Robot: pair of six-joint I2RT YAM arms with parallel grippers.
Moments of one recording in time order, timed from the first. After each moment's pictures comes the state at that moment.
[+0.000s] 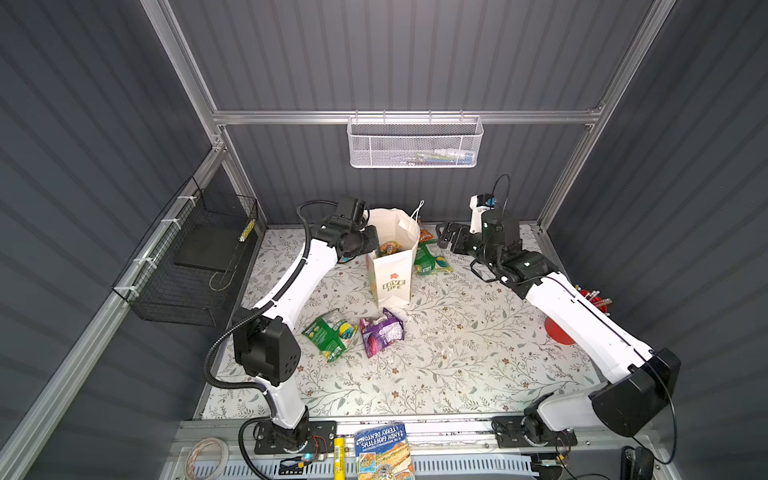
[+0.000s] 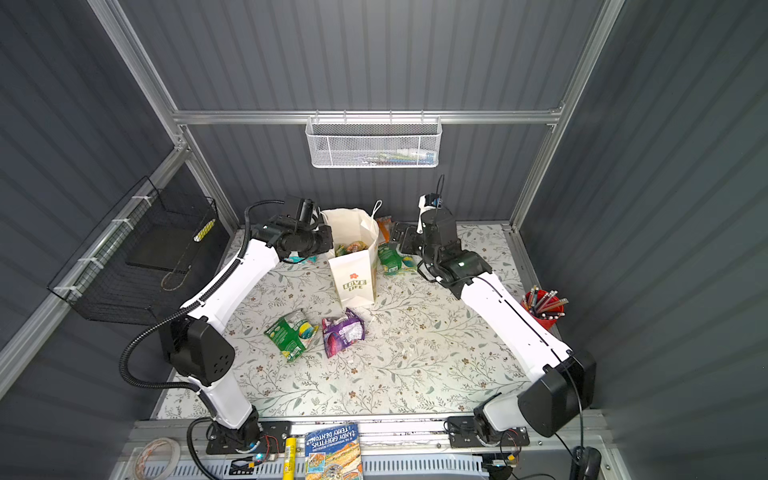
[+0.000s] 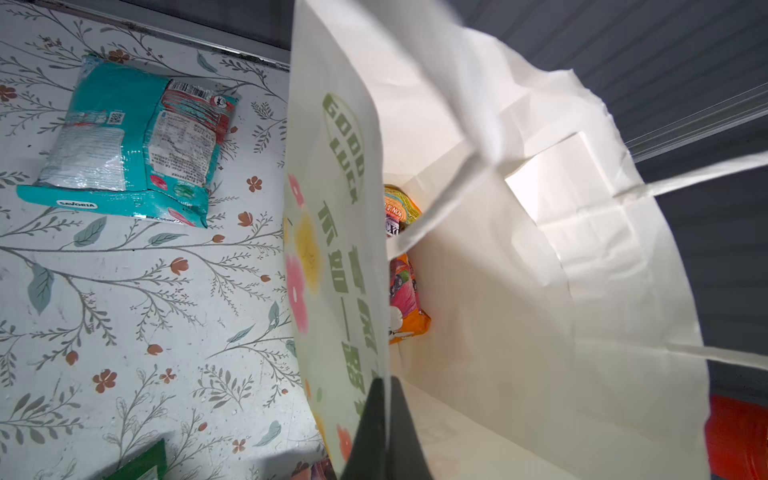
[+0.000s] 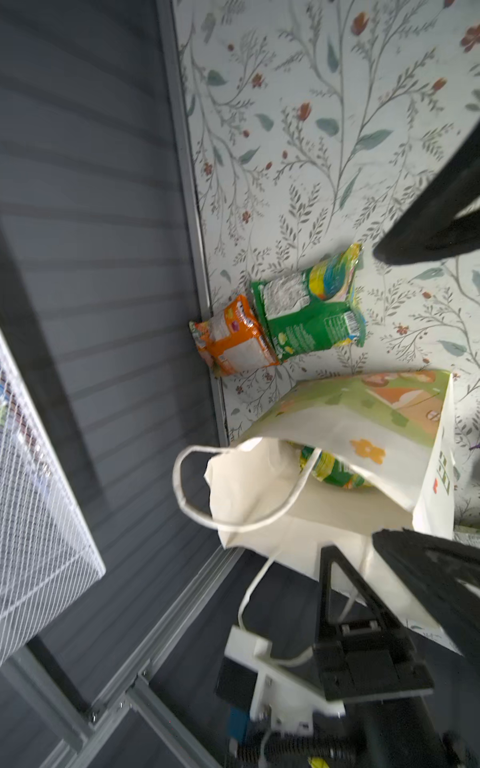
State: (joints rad) left arm -0.43 1.78 1.78 -0.81 0.07 -0.50; right arm 0.48 1.41 1.36 -0.34 0.10 0.49
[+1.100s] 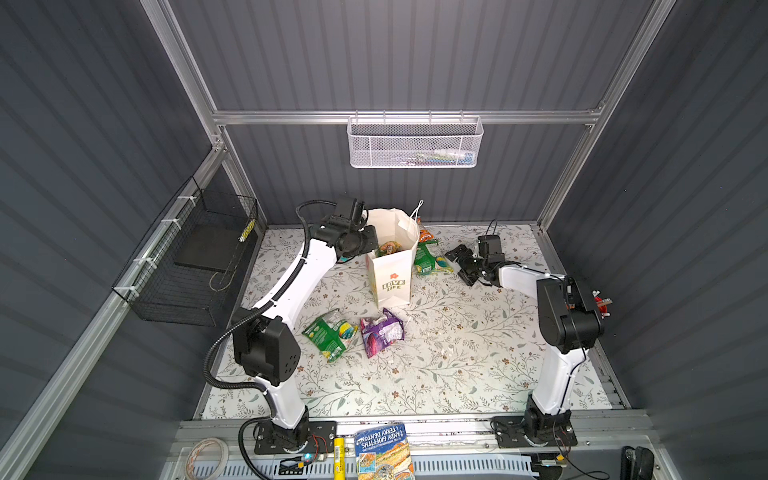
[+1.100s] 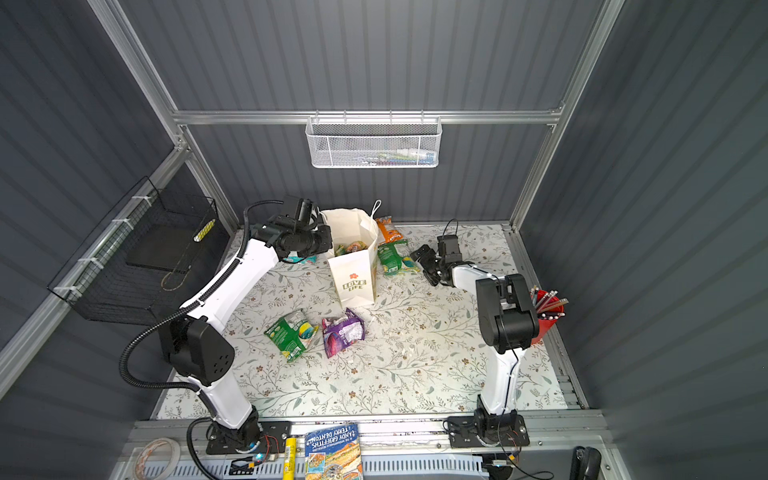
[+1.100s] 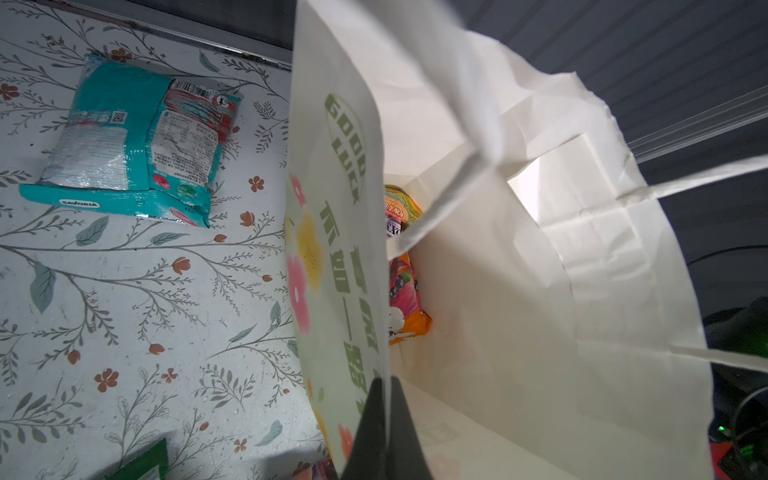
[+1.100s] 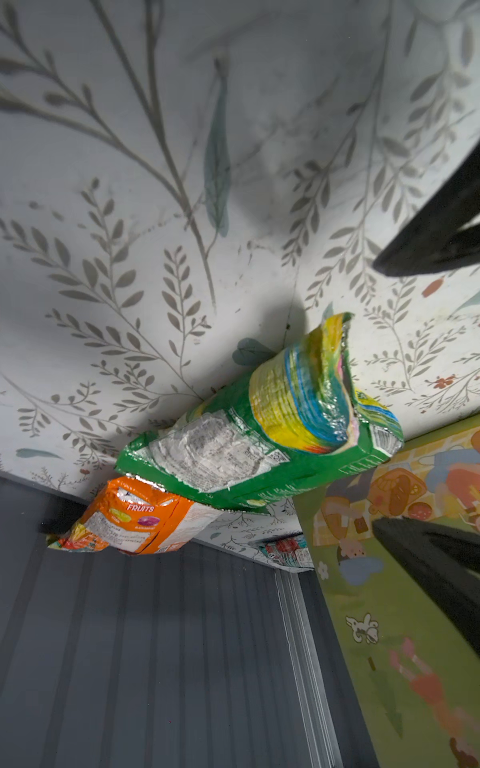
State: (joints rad) left arm -0.41 1.78 1.78 -0.81 0.08 -0.50; right arm 0.18 1.99 1.22 0.03 -0.35 1.02
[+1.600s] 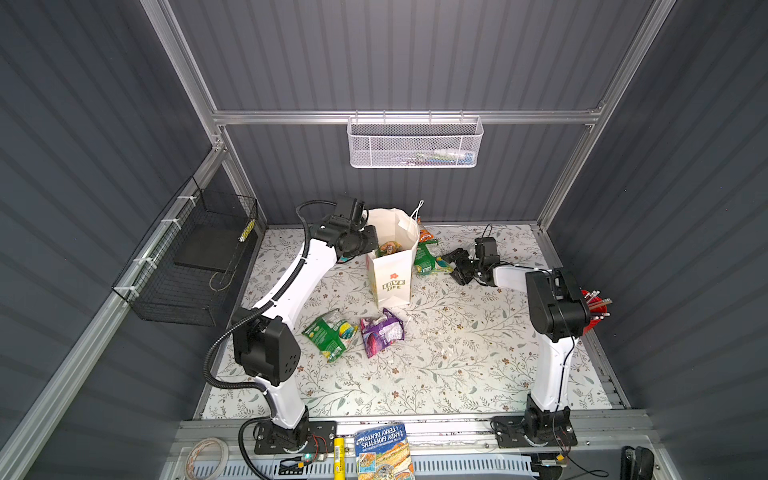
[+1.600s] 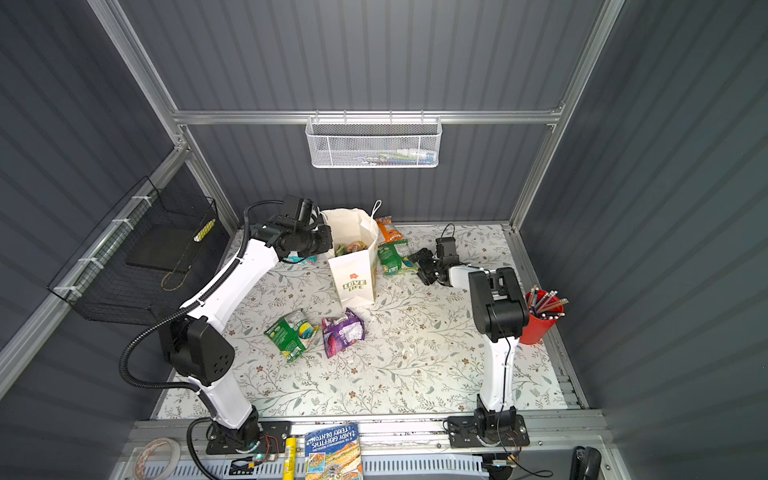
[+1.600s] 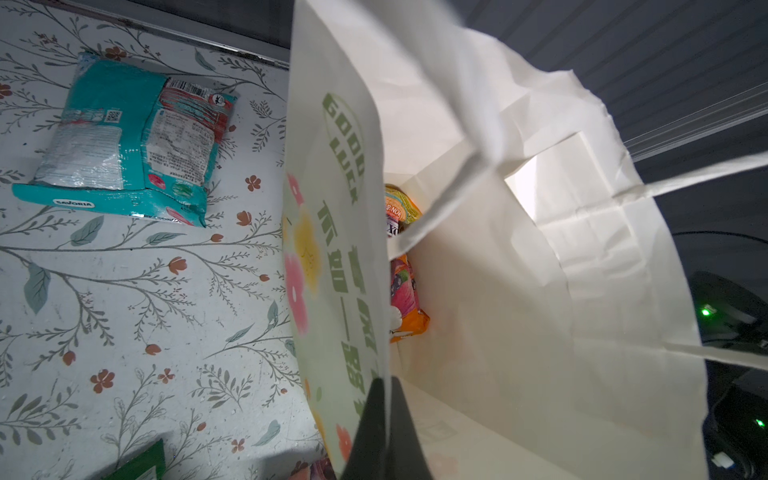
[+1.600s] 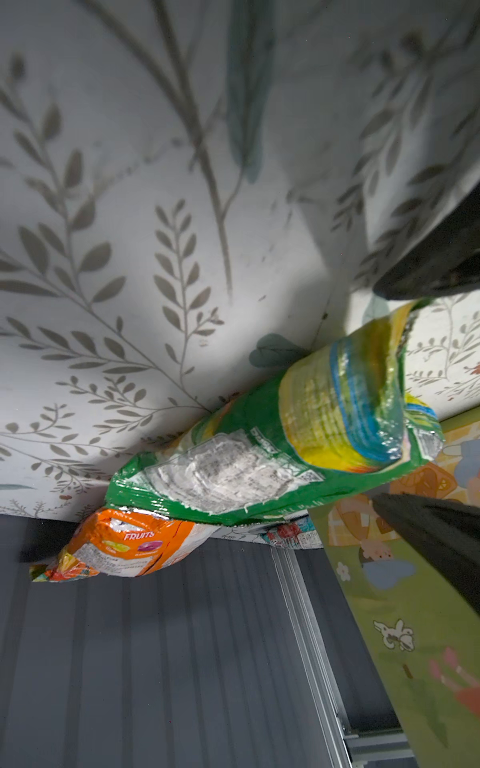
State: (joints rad) left arm -0.41 1.78 1.78 -0.81 0.08 -0.51; right arm 0.17 2.11 1.28 0.12 -0.44 1.12
